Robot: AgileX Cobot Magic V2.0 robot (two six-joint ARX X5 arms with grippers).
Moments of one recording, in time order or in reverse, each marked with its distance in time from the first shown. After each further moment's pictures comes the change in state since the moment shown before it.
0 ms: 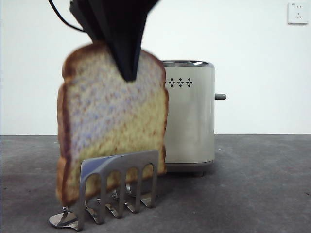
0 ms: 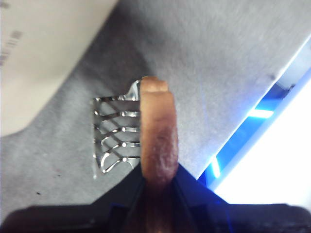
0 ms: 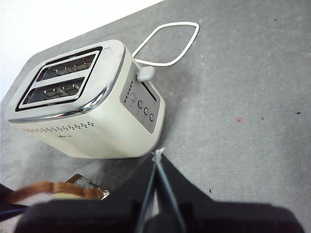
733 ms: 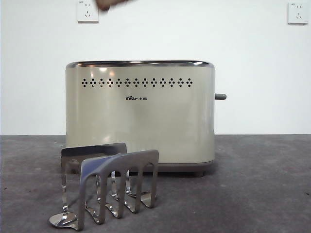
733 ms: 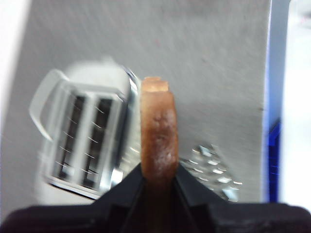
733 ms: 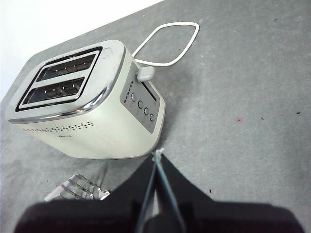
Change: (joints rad) left arm 0.005 -0.235 0.430 -0.155 -0.011 0.656; right arm 0.000 0.000 0.000 0.000 0.000 0.000
